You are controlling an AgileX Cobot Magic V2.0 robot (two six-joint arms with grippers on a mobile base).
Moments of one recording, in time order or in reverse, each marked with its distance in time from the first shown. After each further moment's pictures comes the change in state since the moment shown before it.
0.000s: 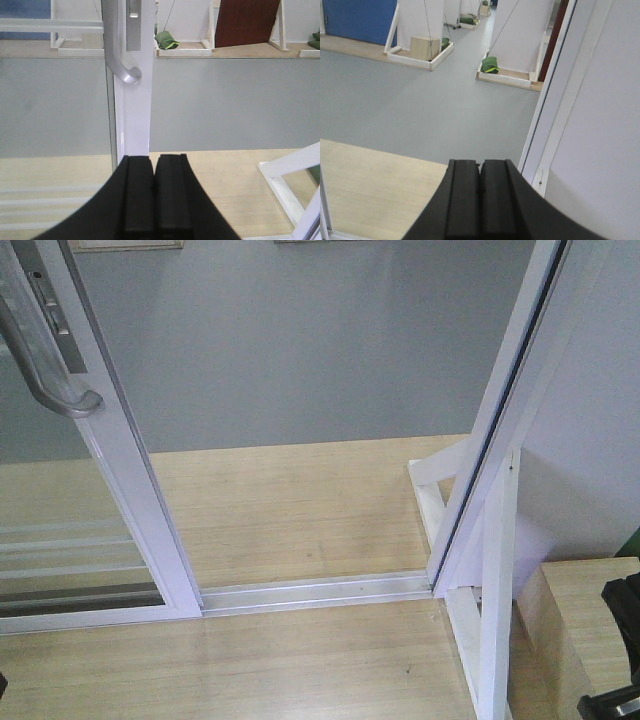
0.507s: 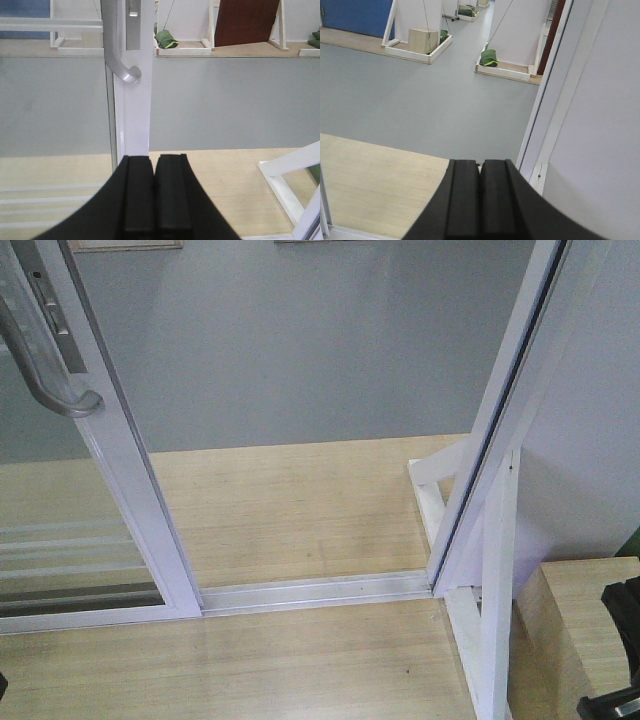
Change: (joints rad) left arm 0.000 0.000 0.000 0.000 0.002 0.000; right arm -0.004 0.000 0.000 -0.001 0.012 0.000
